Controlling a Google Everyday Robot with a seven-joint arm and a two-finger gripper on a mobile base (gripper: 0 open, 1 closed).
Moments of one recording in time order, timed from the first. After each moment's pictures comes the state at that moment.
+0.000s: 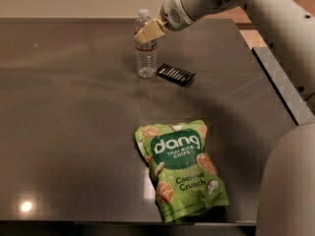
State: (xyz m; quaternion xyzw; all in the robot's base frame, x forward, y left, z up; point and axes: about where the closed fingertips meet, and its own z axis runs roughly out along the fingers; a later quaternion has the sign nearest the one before) arm 0.715 0.023 0.955 -0.48 0.76 0.22 0.39
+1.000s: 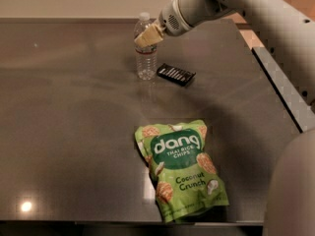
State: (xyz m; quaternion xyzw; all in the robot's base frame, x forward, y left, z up) arm 0.713 0.024 0.940 -0.48 0.76 0.22 0.38
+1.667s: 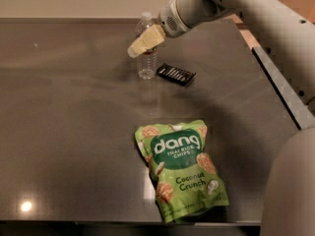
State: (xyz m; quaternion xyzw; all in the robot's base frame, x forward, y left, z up) arm 0.713 0.027 0.938 -0.48 0.76 0.22 0.38
